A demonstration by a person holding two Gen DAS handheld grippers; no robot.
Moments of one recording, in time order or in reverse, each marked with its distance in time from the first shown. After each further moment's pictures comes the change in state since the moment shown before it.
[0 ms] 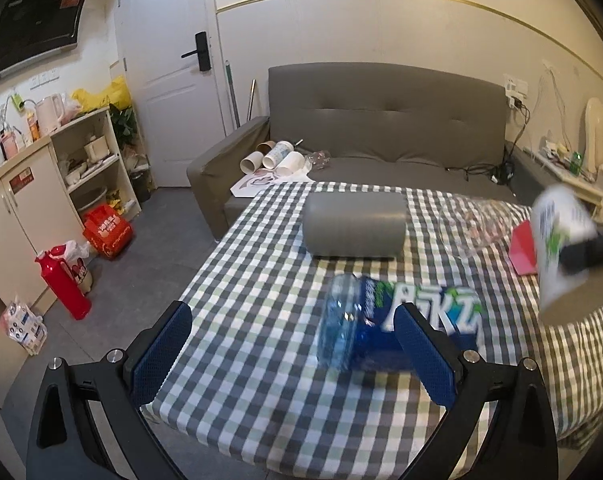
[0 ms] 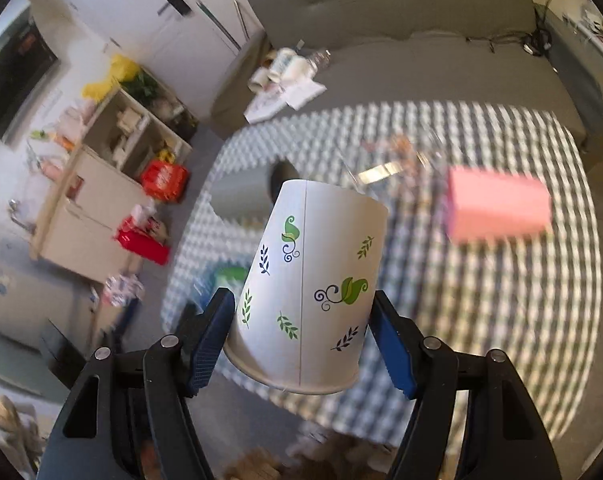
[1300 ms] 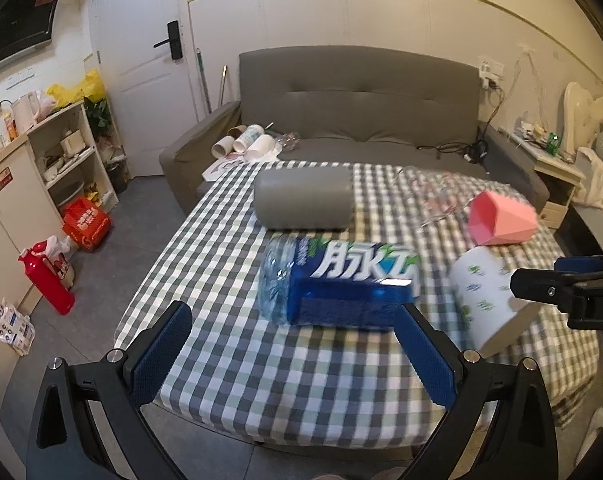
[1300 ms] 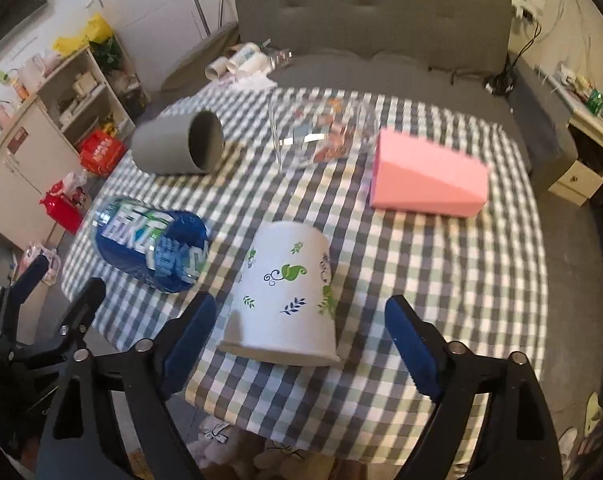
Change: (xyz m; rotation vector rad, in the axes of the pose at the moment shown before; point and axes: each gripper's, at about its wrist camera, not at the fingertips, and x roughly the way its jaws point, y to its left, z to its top) left arm -0.024 -0.028 -0.004 0.030 0.061 -0.097; right arm 0.017 -0.026 -0.040 -0.154 -0.094 -0.282
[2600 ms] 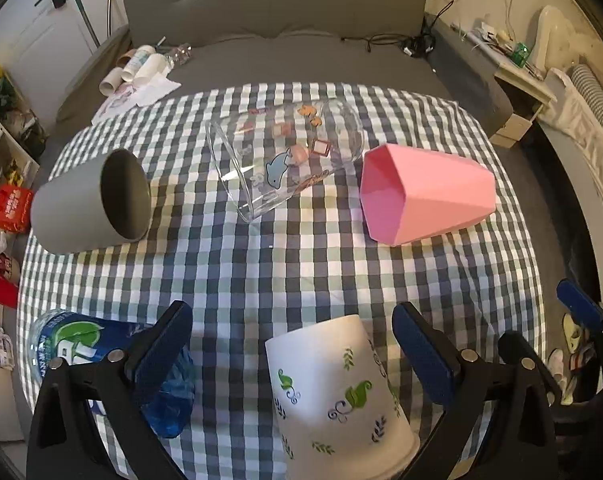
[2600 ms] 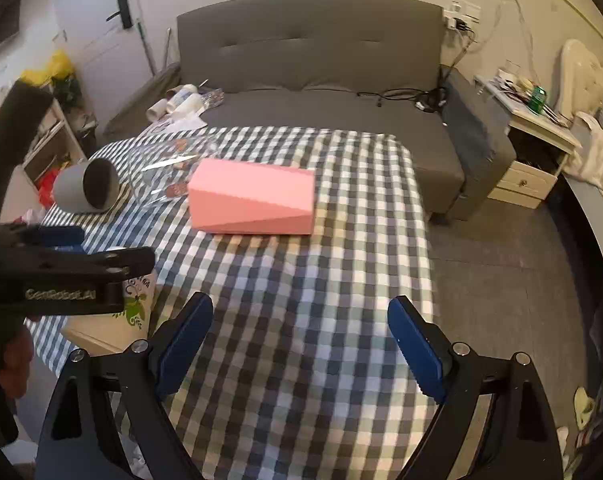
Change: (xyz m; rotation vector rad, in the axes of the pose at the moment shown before) left arm 0.112 -0.150 0.064 0.139 0.464 -0.179; right arm -0.015 -0.106 -0.013 0.054 -0.124 -0.150
